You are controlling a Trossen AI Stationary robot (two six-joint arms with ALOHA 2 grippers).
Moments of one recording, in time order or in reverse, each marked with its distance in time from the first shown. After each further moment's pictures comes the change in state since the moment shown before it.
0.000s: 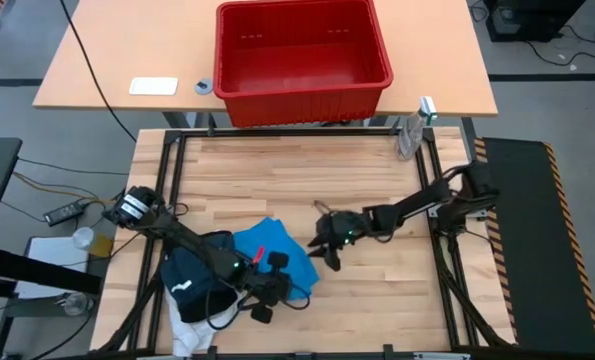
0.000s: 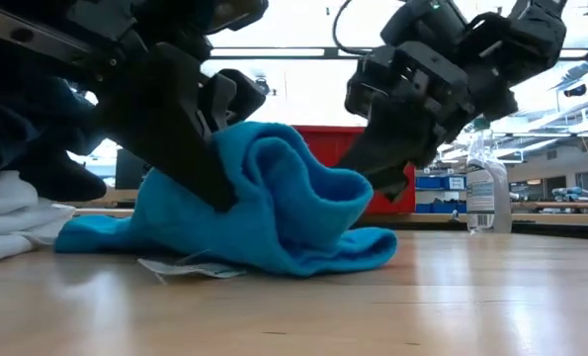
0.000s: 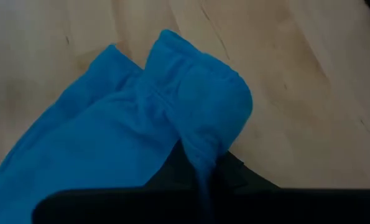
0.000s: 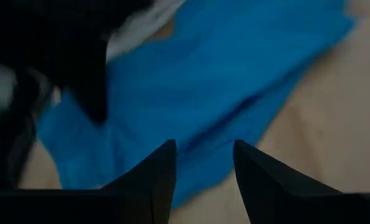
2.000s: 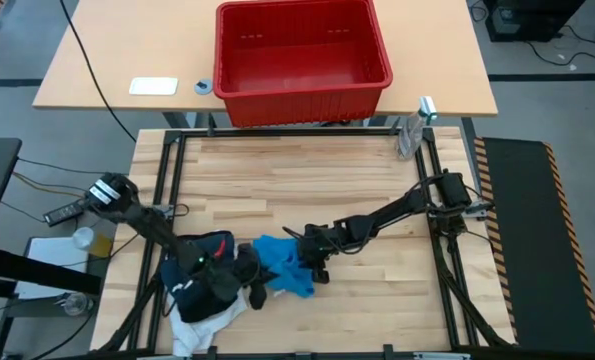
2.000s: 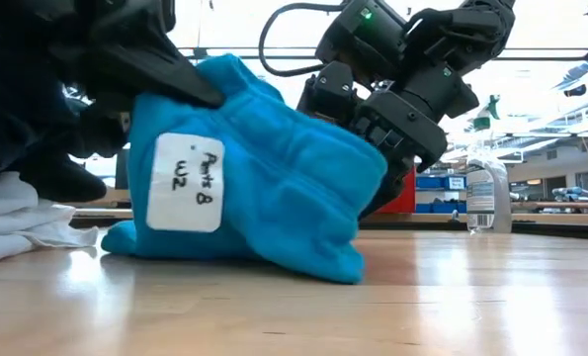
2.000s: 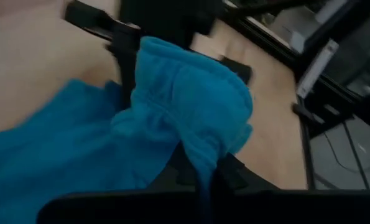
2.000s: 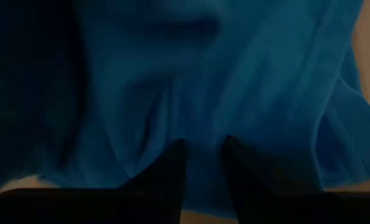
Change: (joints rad) left arm -0.116 -0.252 -0.402 0.524 -0.435 -0.795; right arm 0.069 0.269 0.320 -0.381 0.005 -0.259
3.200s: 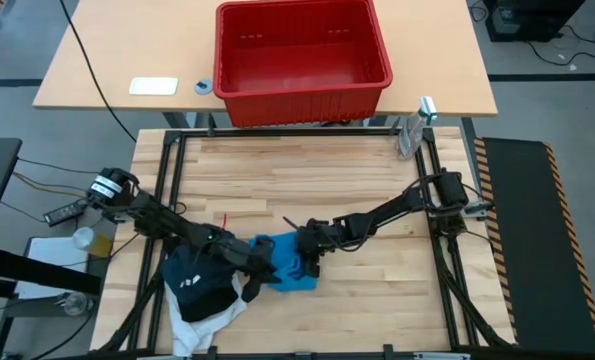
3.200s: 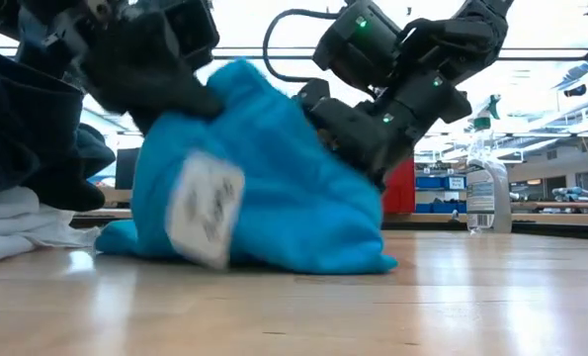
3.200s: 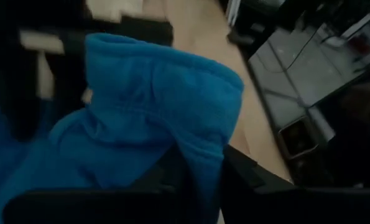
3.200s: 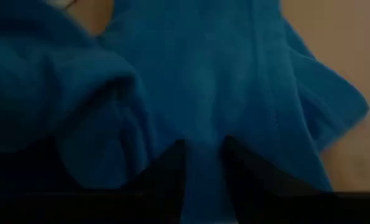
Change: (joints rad) left arm 0.234 -0.024 -0.094 0.178 0.642 0.415; right arm -0.040 0.002 -0.002 0.061 0.105 0.210
